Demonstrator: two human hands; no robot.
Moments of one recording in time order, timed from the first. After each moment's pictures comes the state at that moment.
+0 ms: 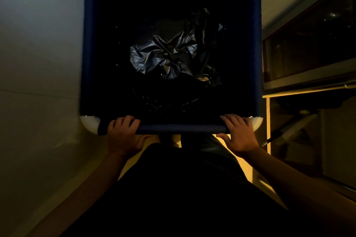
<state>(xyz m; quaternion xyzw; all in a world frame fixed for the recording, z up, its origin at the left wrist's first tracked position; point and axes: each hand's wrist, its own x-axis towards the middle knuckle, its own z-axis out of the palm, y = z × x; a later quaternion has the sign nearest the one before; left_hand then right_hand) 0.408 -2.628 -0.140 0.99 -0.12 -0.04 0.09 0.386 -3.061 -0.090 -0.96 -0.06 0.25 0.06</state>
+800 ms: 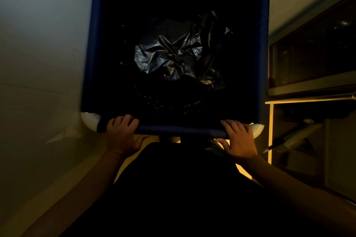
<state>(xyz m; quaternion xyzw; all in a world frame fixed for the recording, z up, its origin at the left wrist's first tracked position) 0.408 -2.628 -0.140 0.99 -0.11 -0.05 0.08 0.388 -3.062 -0.089 -0.96 -0.07 0.26 0.07</state>
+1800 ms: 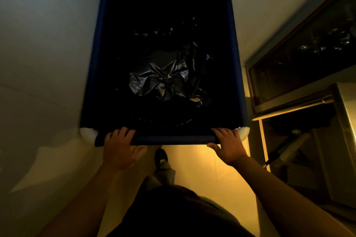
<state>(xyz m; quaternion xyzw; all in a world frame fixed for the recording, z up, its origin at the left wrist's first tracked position) 0.404 -2.632 -0.121 0.99 -0.12 -0.06 0.09 0.378 -3.048 -0.077 -0.97 -0.02 0.23 0.08</state>
